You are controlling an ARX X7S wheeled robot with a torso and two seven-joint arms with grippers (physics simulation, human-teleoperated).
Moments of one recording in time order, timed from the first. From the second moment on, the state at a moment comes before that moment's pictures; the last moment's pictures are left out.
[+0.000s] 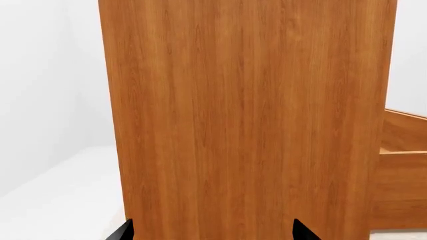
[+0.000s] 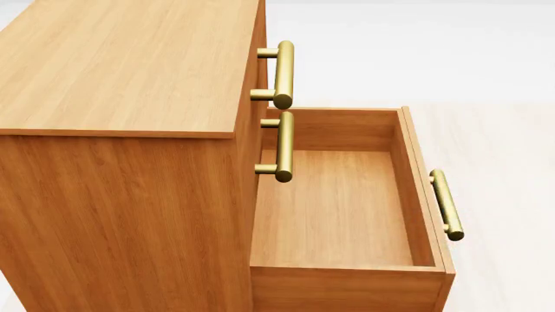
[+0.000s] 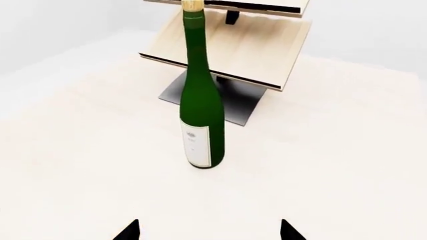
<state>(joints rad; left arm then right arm) 0.41 -0.39 0.35 0.30 -0.10 0.33 -0.48 0.63 0.46 0.52 -0.09 0.40 1.12 0.70</state>
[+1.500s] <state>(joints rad) 0.40 -0.40 0.36 0.29 -0.10 0.34 -0.50 0.63 0.43 0.65 0.11 0.38 1.14 0.78</state>
